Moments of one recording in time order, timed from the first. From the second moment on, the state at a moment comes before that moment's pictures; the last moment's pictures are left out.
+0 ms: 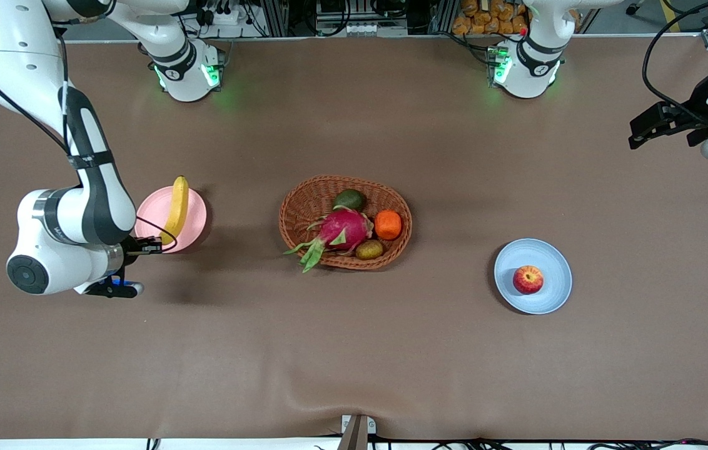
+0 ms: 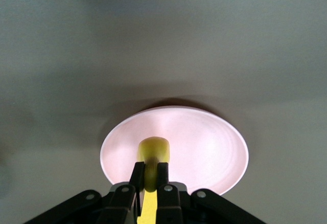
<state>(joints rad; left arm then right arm) 0.02 -0.05 -0.10 -1.58 0.01 1.47 -0.11 0.01 0.59 0.01 -1.60 0.06 1.74 0.06</state>
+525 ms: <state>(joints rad) 0.02 -0.06 -0.11 -1.58 -0.01 1.47 -0.11 0.01 0.61 0.00 -1.62 0.05 1.76 0.06</state>
